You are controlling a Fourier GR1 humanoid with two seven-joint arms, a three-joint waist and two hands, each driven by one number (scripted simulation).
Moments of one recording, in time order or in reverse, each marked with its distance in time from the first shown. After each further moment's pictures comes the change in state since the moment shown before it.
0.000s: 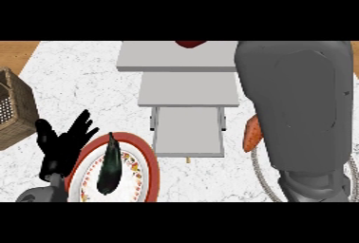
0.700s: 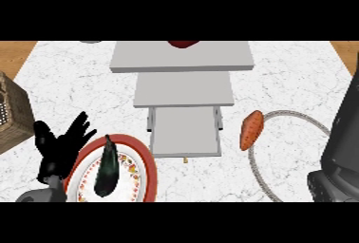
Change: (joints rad) left arm 0.013 -0.003 0.013 0.000 -0.008 0.011 0.000; right arm 0.090 -0.145 -0.176 -0.211 0.092 -0.095 0.064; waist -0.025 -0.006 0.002
